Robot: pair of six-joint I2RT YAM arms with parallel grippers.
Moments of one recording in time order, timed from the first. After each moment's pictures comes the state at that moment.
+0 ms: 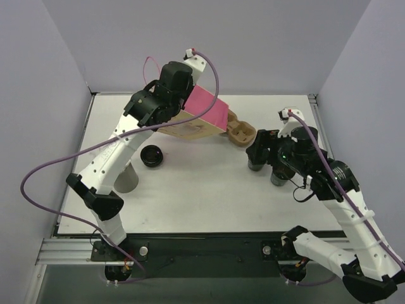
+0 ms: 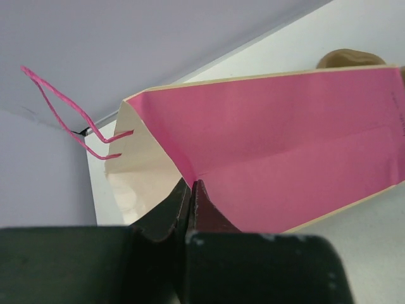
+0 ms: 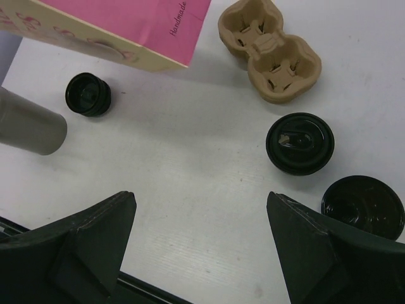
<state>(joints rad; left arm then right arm) -0.69 1.79 2.22 -0.91 -0.56 0.17 0.51 0.96 1.24 -0.79 0.07 0.30</state>
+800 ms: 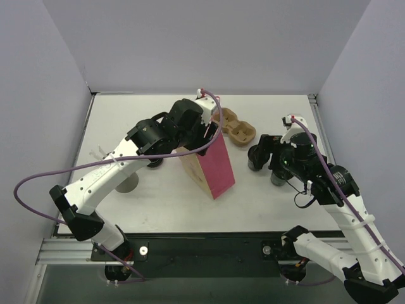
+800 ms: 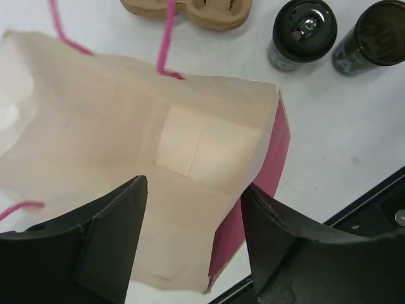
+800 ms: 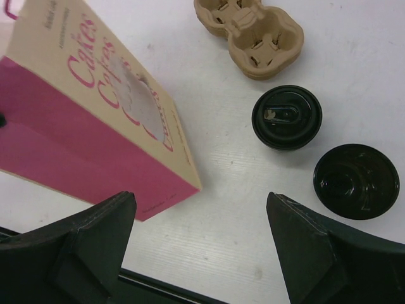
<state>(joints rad) -0.90 1.54 1.79 -0.93 -0.24 -0.19 0.51 0.87 1.17 -0.84 0.13 0.36</state>
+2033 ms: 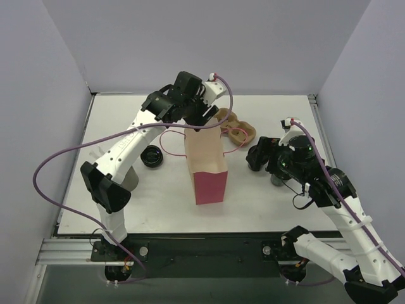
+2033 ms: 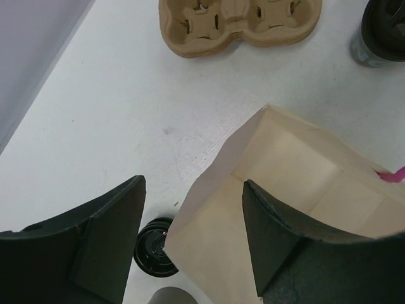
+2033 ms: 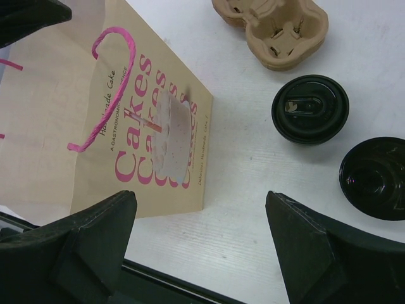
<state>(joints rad) -0.68 1.86 2.11 -0.96 -0.05 0.27 0.51 0.85 1.11 -0.79 0.08 0.43</state>
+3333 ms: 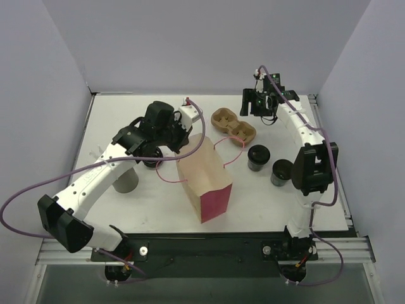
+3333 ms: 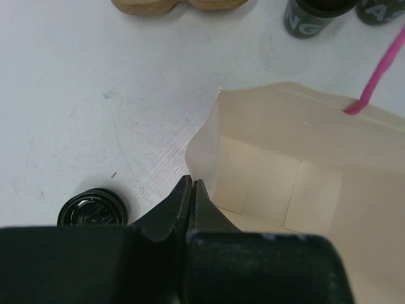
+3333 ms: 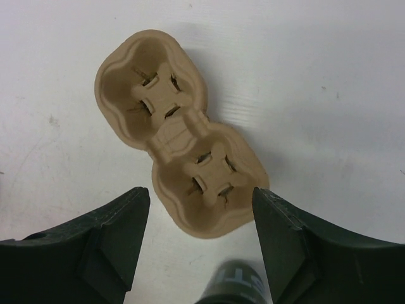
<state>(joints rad) -0.65 1.42 1.46 -0.71 0.12 0.12 0.19 1.93 1.77 -0.65 -0.12 0.12</state>
